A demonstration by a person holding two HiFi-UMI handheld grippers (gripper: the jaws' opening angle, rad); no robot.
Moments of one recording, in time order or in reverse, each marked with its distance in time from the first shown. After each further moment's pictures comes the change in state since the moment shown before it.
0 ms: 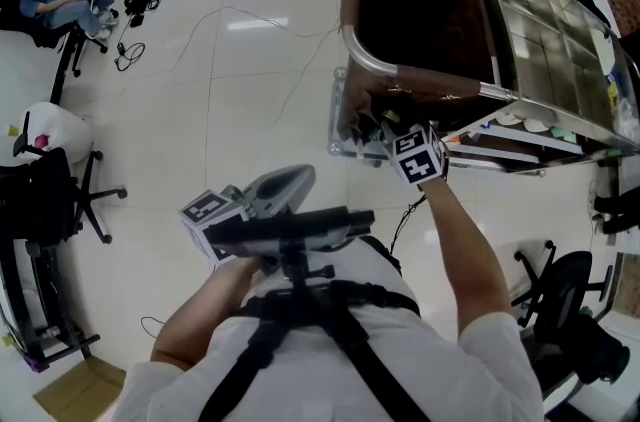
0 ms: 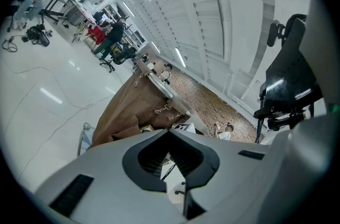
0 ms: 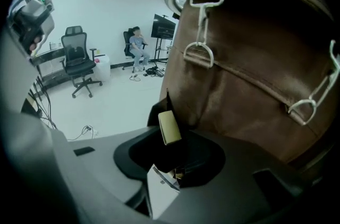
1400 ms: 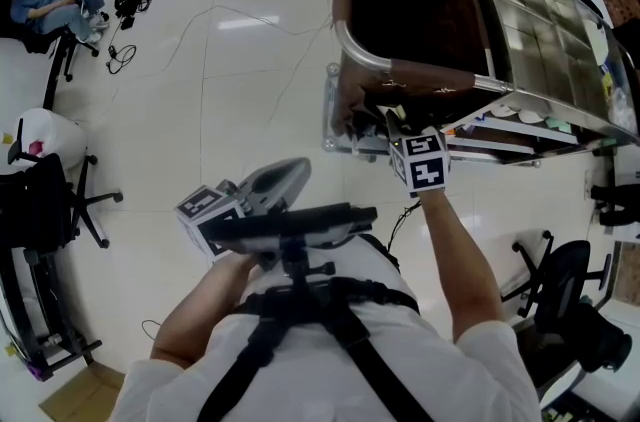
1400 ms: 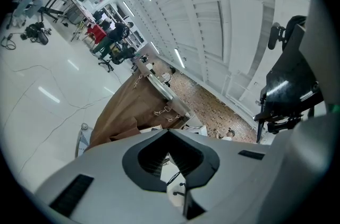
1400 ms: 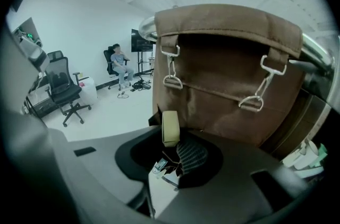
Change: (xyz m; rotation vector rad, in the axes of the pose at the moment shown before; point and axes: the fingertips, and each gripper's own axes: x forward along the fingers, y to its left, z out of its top) left arm 0.002 -0.002 0.009 -0.015 -0.022 -0.020; right arm -0.047 -0.007 0.014 0.241 -0.090 -0.062
